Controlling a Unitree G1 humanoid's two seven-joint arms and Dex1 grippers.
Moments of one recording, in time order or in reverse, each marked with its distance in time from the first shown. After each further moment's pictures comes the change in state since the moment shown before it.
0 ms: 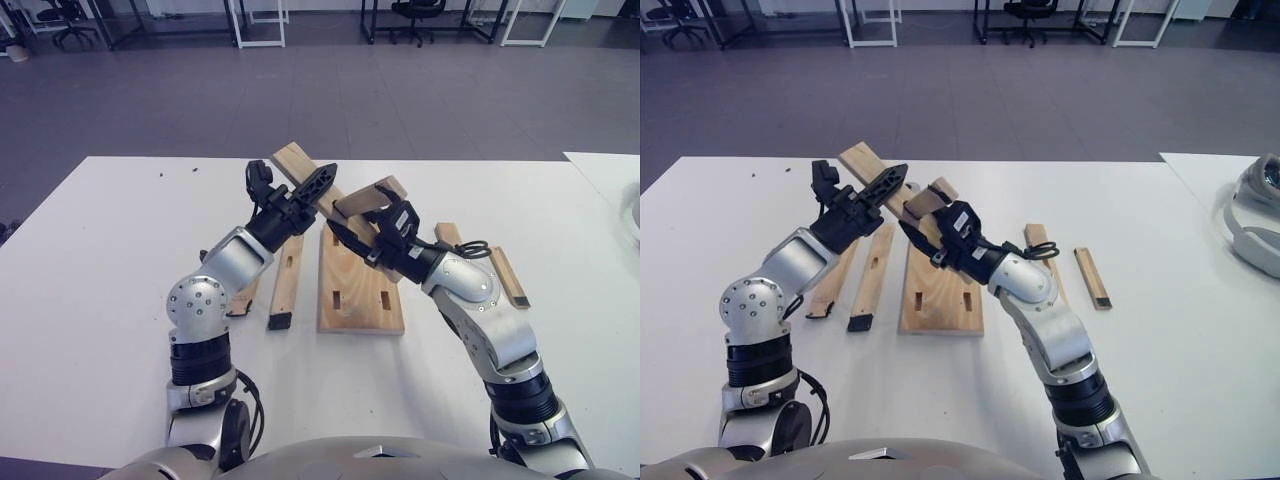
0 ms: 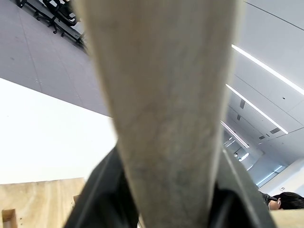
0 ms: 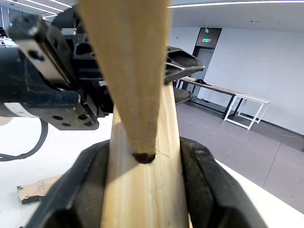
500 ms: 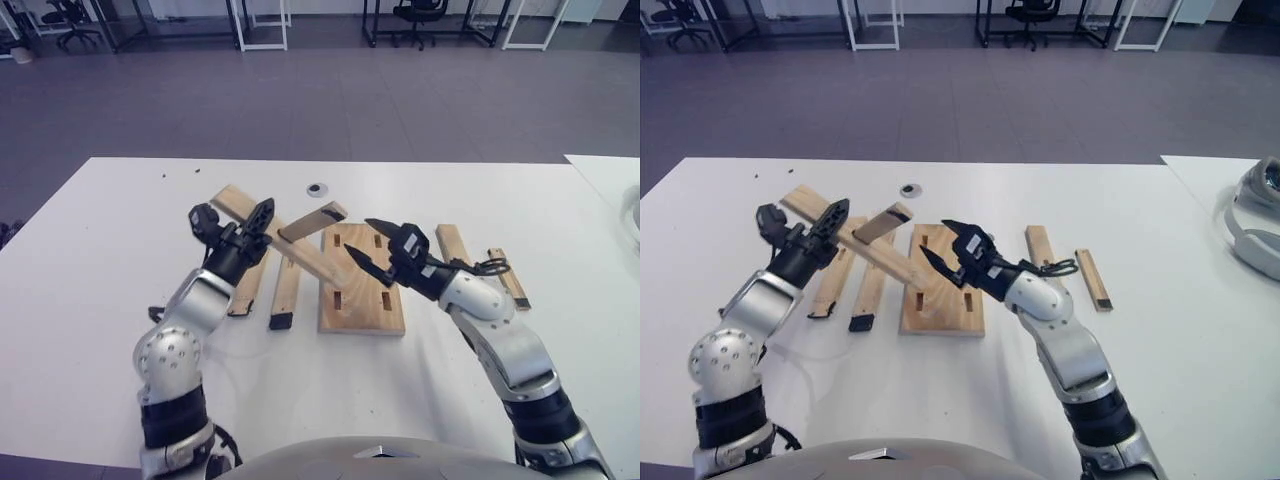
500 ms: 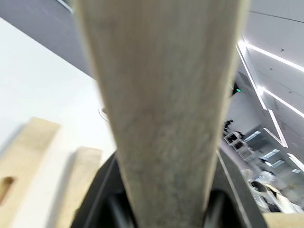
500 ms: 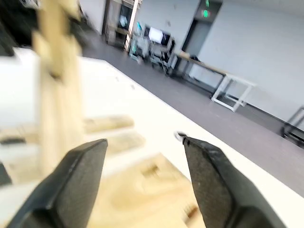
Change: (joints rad) left arm 0.358 0.020 0.075 -0.356 0.087 -0.108 0.236; right arm 0.187 -0.167 -0.070 -0.001 -0.118 -0.041 0.005
